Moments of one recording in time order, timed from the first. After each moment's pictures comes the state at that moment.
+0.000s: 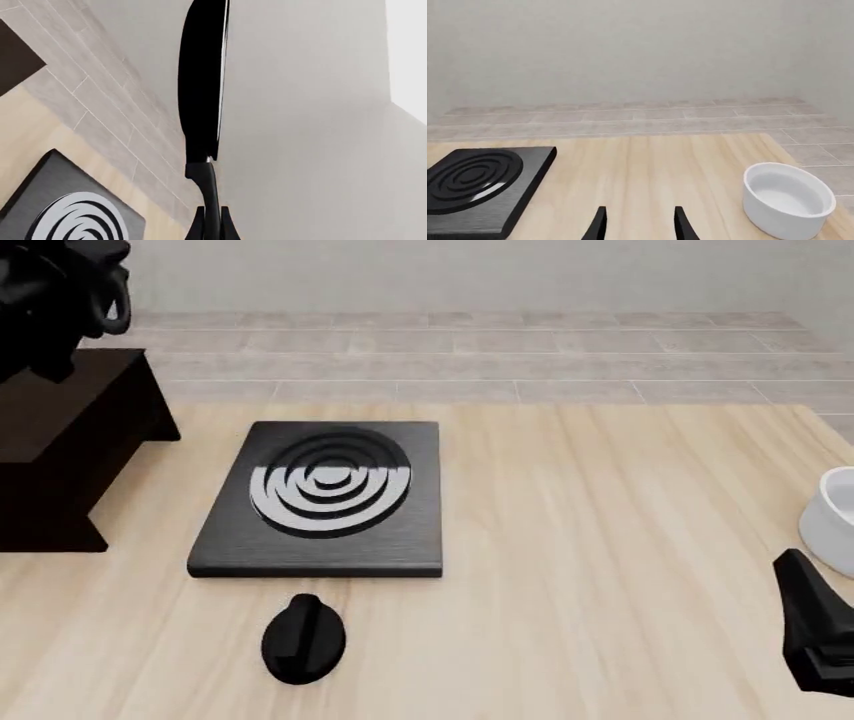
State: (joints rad) left arm -0.13 1.11 -0.85 -0.20 -0.99; right arm 0.00 0.00 0.00 0.01 0.04
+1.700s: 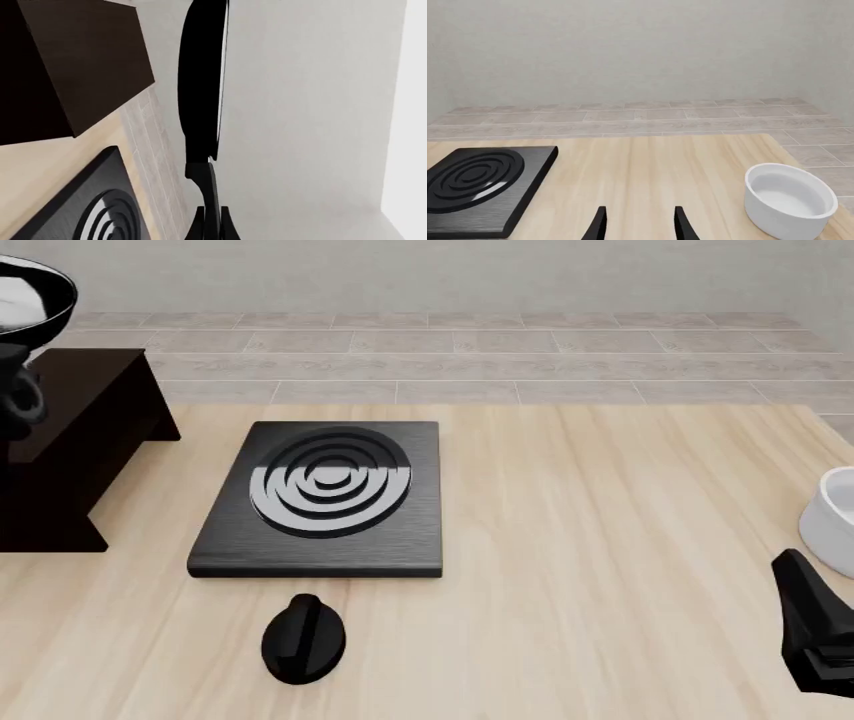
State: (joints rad) left arm 0.13 0.97 -0.54 -0.30 -1.32; right arm 0.01 0.00 0.00 0.01 0.04
